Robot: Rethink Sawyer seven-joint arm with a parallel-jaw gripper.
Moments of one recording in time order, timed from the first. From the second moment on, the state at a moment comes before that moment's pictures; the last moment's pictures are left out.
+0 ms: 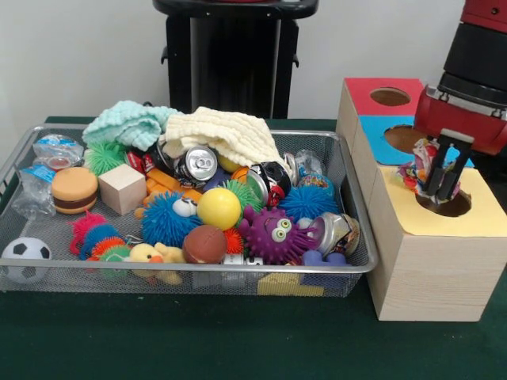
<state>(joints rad) 0.42 -0.33 -0.52 1.33 0.46 0.50 2.05</state>
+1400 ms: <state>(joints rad) 0.45 -0.27 -0.58 1.28 0.54 0.50 2.06</state>
